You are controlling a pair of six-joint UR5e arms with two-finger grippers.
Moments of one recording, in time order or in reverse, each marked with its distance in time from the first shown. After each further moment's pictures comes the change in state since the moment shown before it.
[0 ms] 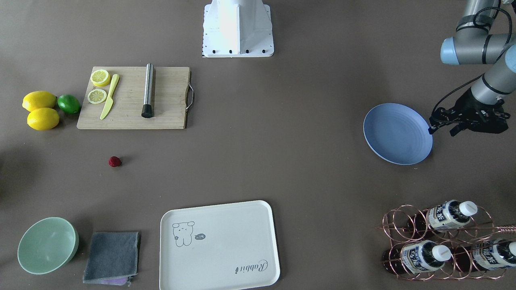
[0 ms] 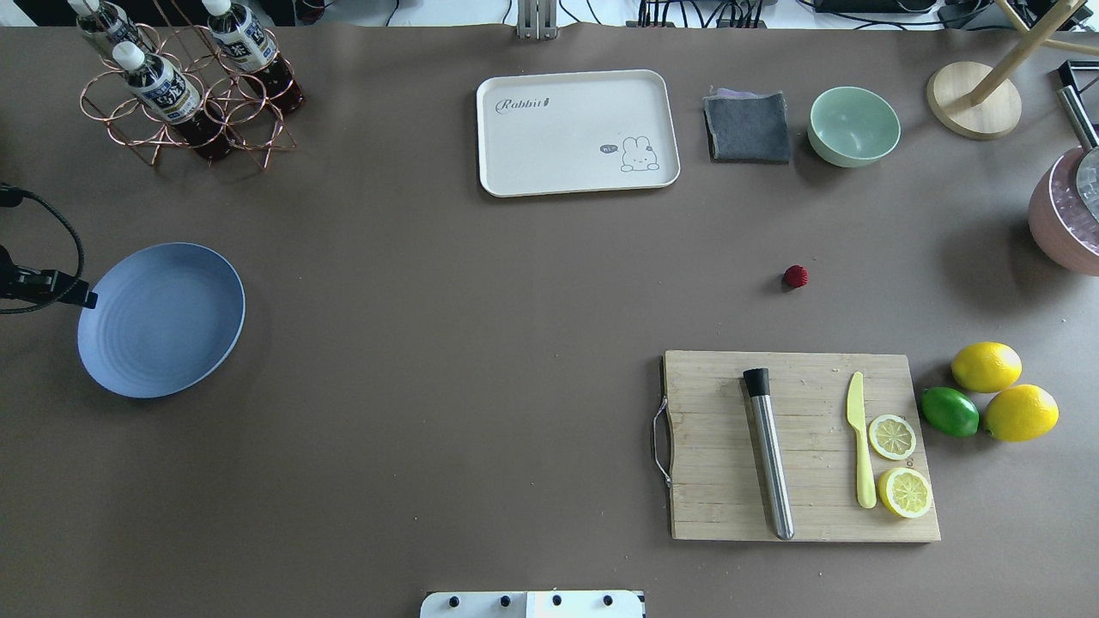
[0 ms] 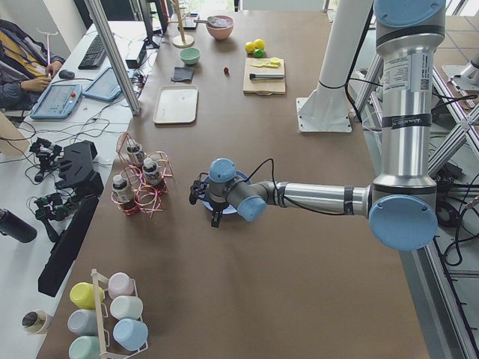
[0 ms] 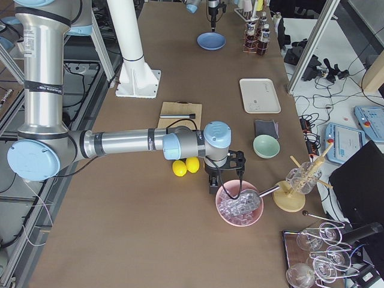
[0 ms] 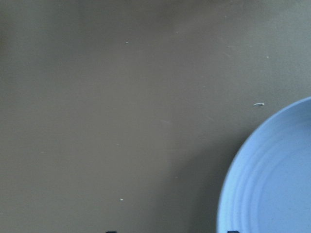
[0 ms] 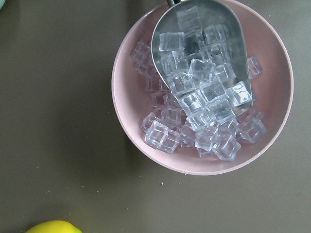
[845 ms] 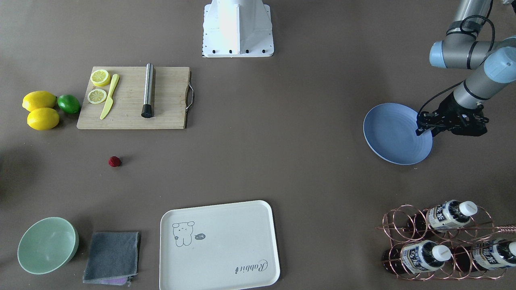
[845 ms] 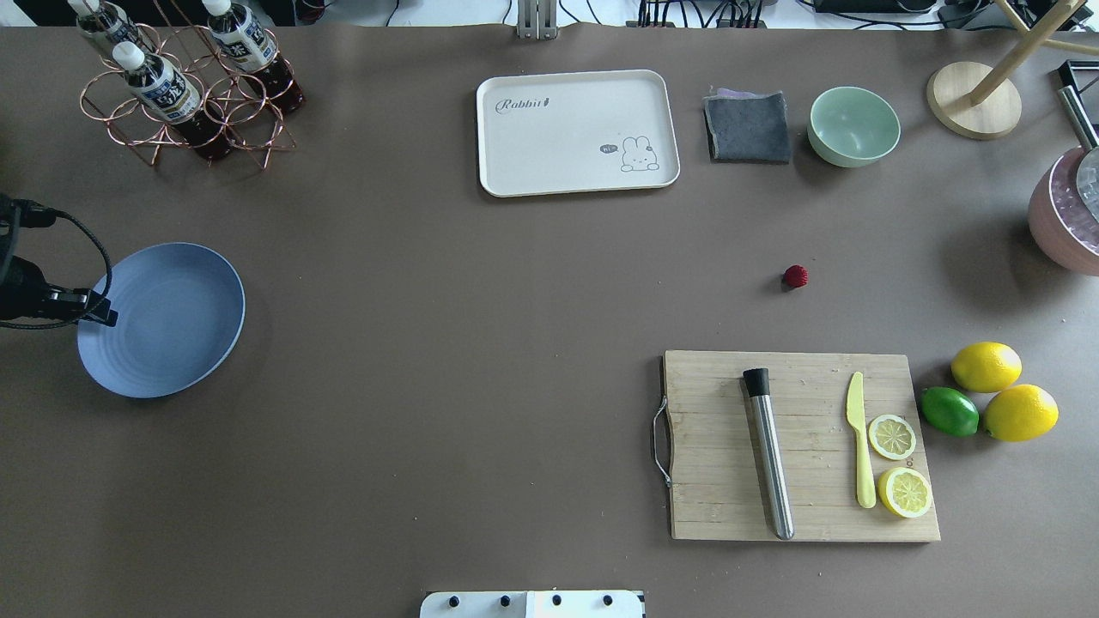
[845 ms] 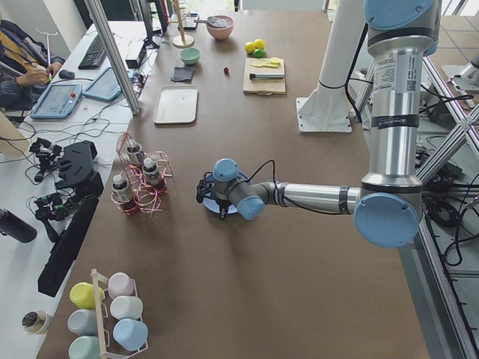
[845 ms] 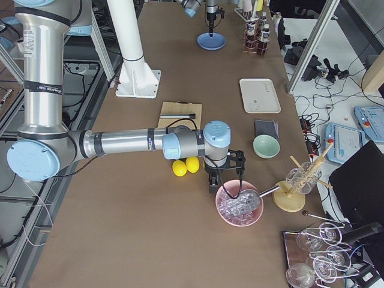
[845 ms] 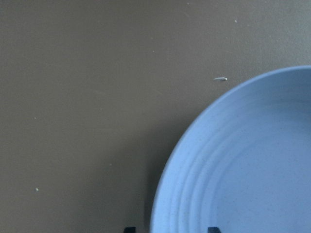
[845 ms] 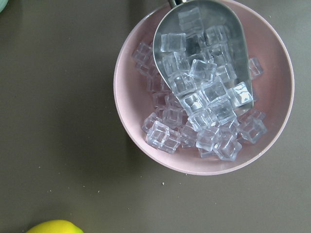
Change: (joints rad) left arm 0.044 -0.011 0.039 -0.025 0.002 -0.048; right arm 0.000 -0.001 0.006 0.001 0.001 0.000
